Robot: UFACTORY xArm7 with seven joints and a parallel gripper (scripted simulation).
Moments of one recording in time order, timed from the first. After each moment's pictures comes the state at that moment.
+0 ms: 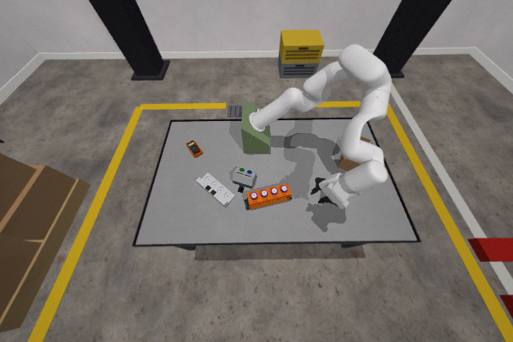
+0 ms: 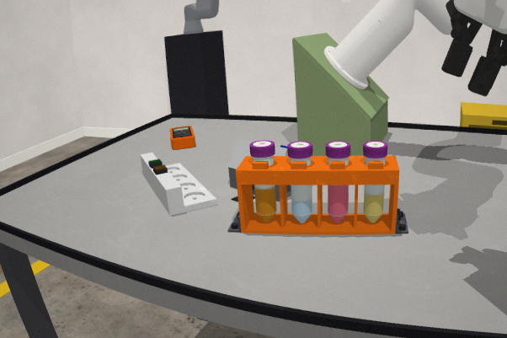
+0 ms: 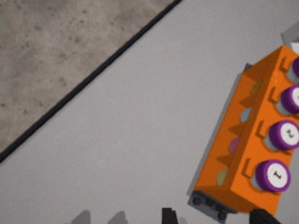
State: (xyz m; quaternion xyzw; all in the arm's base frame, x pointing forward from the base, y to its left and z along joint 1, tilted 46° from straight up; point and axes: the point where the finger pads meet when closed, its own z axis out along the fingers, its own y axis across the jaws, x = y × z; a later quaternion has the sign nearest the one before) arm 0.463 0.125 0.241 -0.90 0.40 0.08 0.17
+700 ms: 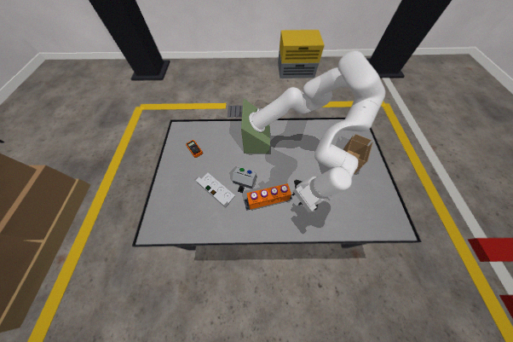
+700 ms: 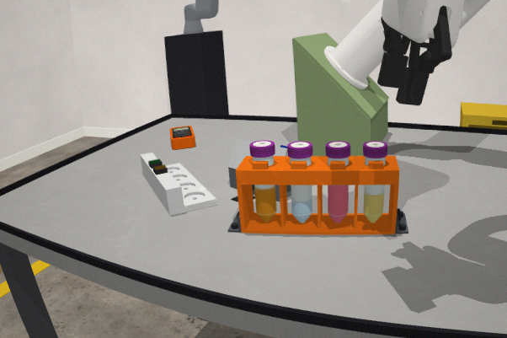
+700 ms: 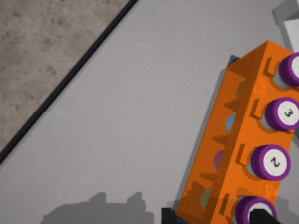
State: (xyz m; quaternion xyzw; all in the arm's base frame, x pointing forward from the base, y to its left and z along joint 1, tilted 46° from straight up) arm 0.466 0.081 0.172 -0.86 0.43 0.15 0.21
